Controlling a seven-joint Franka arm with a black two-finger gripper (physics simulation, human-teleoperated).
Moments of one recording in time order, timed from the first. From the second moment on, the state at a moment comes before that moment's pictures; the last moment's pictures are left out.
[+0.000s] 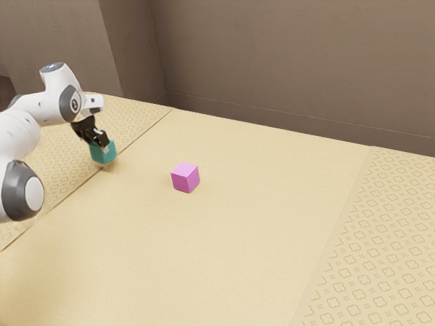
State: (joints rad) arm 0.50 1.09 -0.03 -0.72 -0.05 2.02 0.58
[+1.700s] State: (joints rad) arm 0.37 0.46 -0.29 -1.81 -0.08 2.69 0.29
